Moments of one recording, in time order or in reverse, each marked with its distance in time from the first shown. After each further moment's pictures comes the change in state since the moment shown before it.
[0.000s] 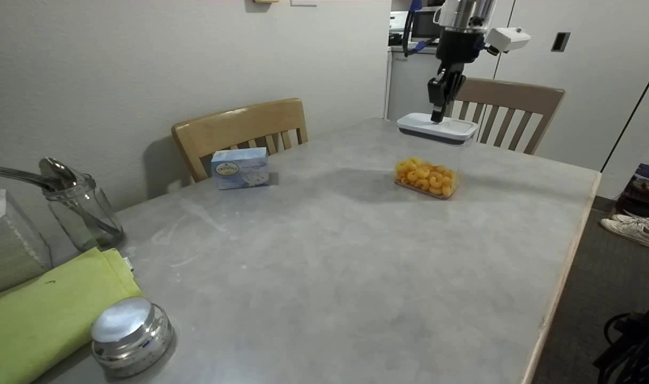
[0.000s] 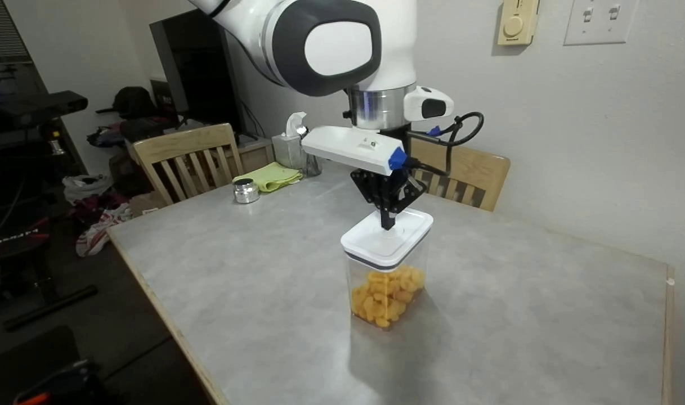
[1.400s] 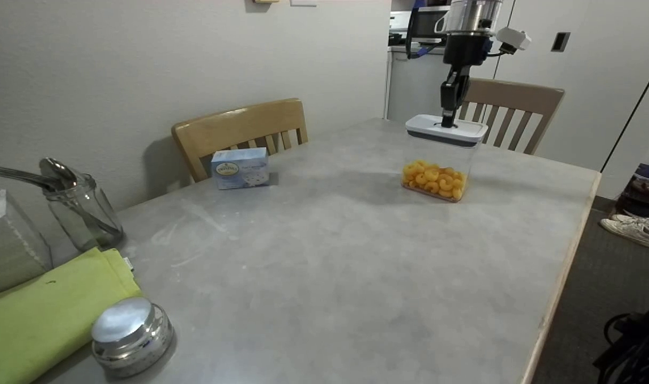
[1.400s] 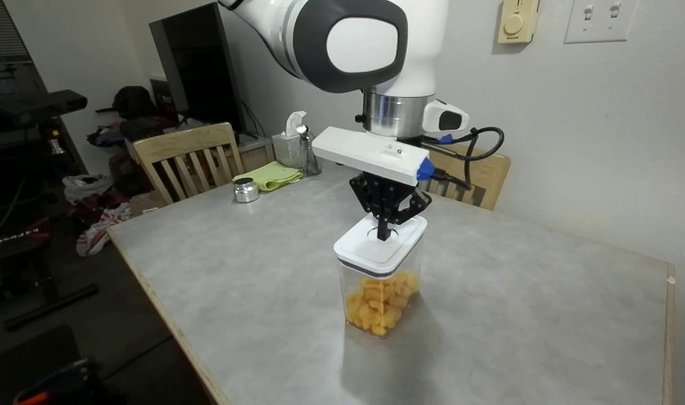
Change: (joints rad) arm -0.068 0.041 0.028 0.071 0.036 -0.163 -0.171
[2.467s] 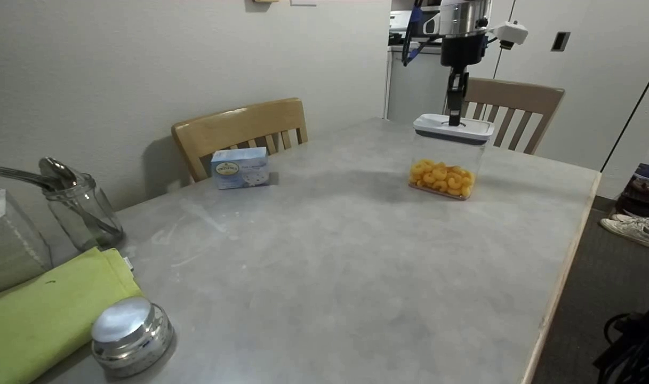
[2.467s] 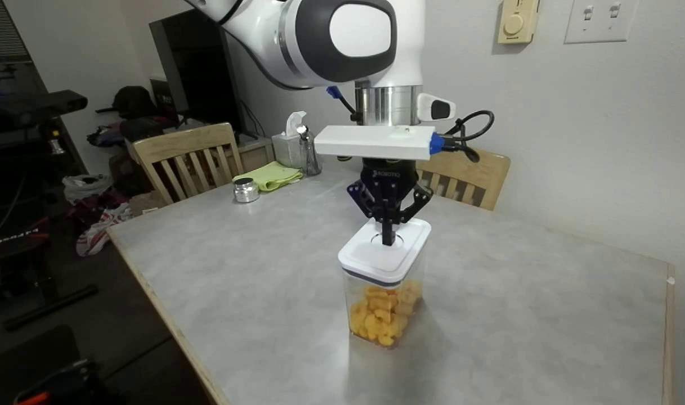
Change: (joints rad) arm 0.037 0.003 -0.001 0.015 -0.231 -0.028 0.000
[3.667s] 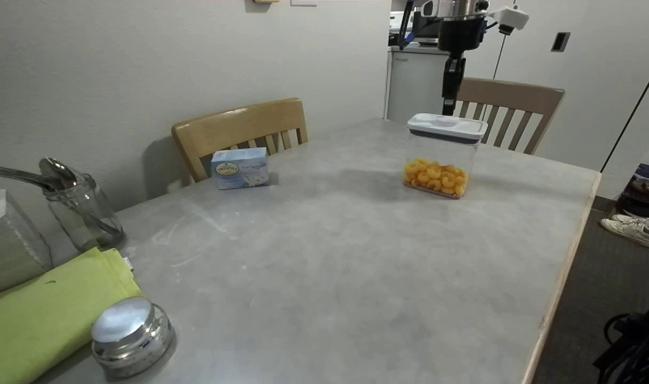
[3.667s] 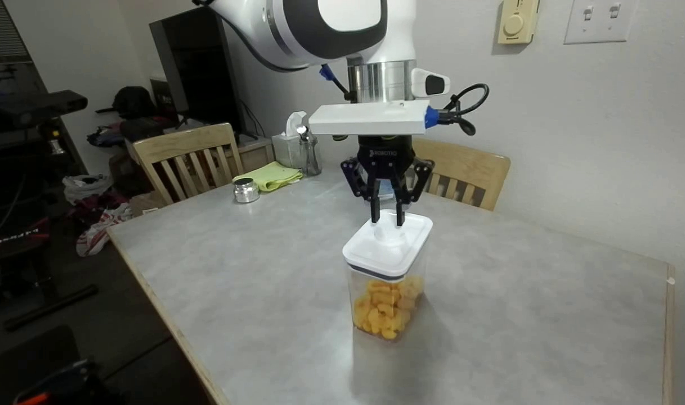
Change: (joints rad) arm 0.011 -0.047 0.007 -0.008 0.009 0.012 -0.008
